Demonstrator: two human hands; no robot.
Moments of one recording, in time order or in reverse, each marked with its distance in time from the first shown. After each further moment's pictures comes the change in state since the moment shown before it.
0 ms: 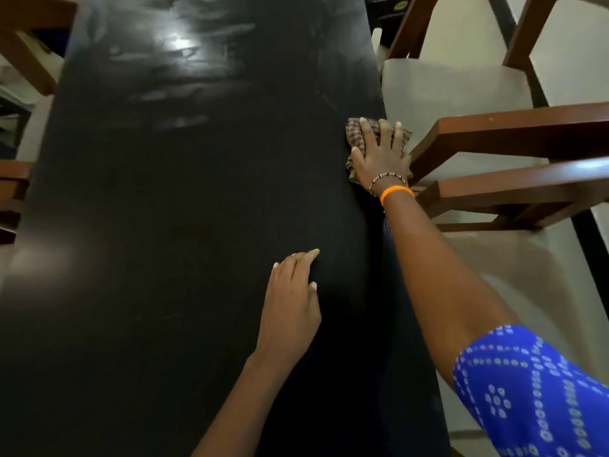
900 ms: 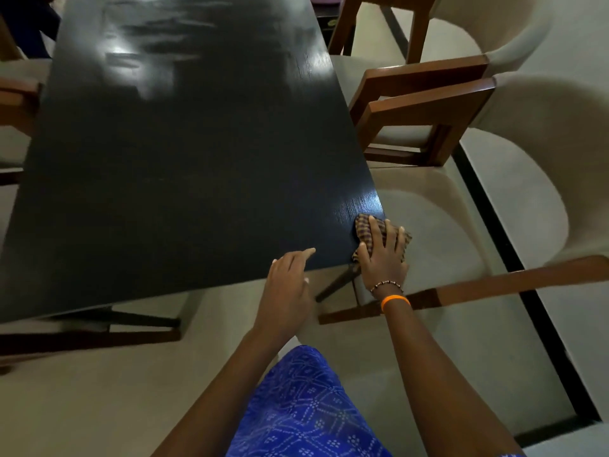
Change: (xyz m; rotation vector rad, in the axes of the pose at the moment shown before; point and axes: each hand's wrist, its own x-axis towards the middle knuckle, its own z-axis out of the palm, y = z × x) left_hand -0.276 -0.046 0.007 -0.157 -0.101 0.180; right_hand -0.458 0.069 0.047 0.003 0.142 0.246
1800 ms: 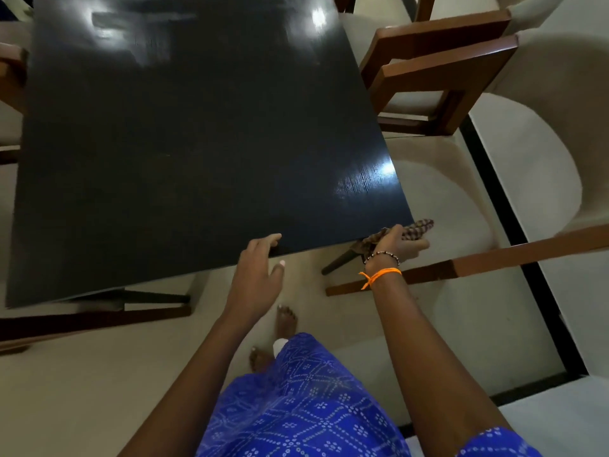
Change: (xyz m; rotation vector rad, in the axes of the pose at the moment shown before) left_hand -0.007 -0.064 -0.043 -0.007 -0.023 -0.172; right_hand -0.005 -0.054 0.009 1.139 0.561 0.944
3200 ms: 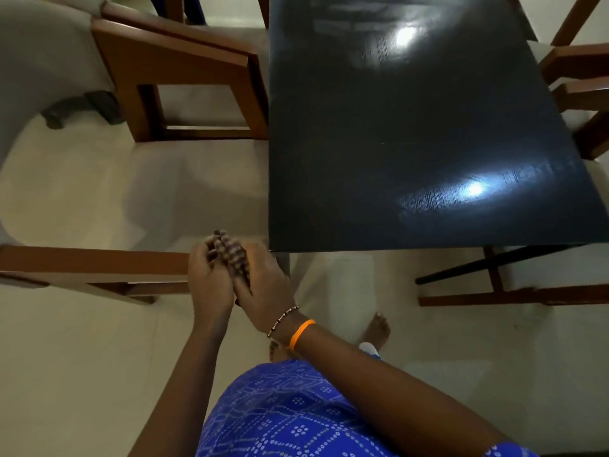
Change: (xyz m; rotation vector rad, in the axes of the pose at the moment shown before) left_hand -0.102 -0.269 -0.275 -0.517 0.591 -0.306; right_hand -0.505 0.172 0.031 -0.489 -1.449 -0.971
